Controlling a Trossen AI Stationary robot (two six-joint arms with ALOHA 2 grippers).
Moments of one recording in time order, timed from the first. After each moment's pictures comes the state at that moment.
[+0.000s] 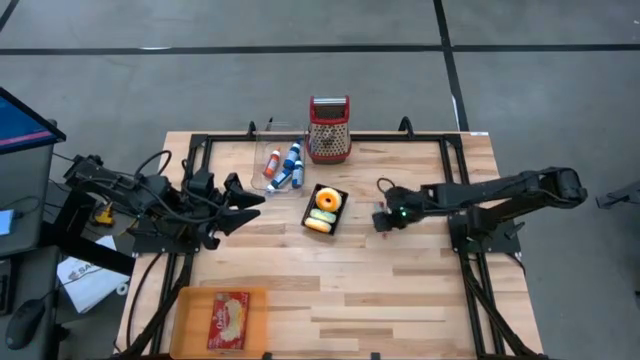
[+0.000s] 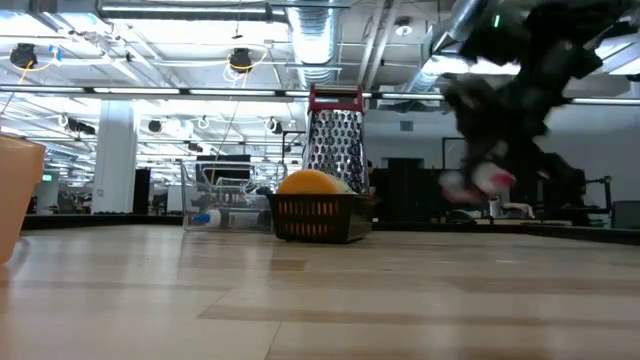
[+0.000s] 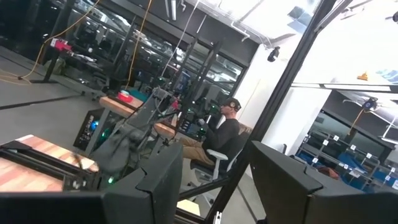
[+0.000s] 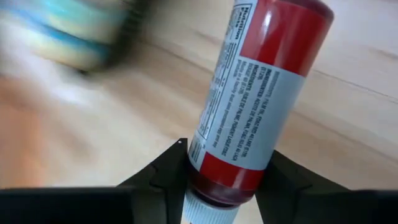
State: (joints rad) left arm -0.41 0.85 0.83 0.30 -0.41 -0.38; right arm -0.06 1.22 0.58 -0.35 -0.05 1.16
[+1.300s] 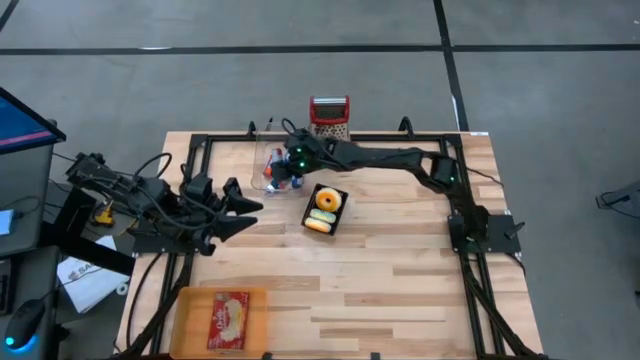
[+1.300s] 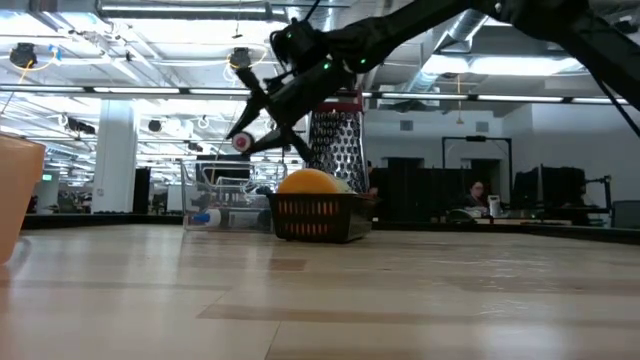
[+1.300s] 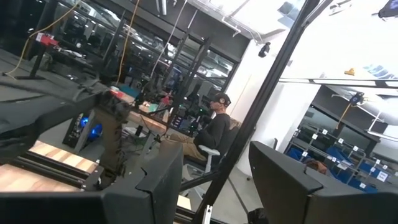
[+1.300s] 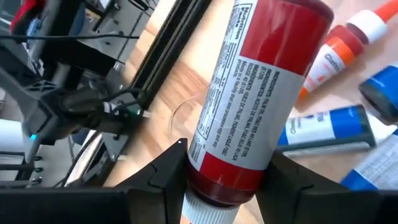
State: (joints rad) left arm -0.46 0.85 0.84 0.30 -0.41 -0.37; right arm -0.28 2.24 1.87 -0.26 -0.16 0.83
